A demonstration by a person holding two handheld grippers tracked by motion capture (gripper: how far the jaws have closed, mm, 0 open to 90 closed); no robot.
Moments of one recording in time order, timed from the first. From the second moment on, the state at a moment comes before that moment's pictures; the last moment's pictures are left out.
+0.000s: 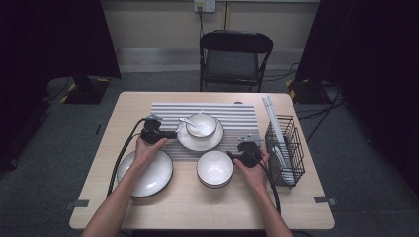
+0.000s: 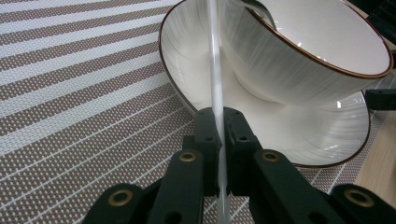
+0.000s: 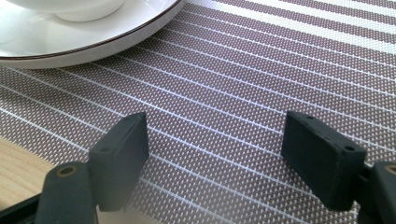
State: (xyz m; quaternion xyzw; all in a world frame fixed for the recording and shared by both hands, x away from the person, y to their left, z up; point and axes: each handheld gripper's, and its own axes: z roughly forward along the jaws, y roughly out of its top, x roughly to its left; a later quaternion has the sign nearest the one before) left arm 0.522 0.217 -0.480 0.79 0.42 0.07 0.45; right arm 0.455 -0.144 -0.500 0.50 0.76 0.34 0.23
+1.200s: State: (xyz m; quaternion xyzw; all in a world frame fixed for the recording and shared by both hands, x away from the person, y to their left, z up) left arm 0.482 0.266 -0.458 0.79 0.38 0.09 0.48; right arm 0.455 -0.143 -0.500 0.49 0.77 0.34 0.23
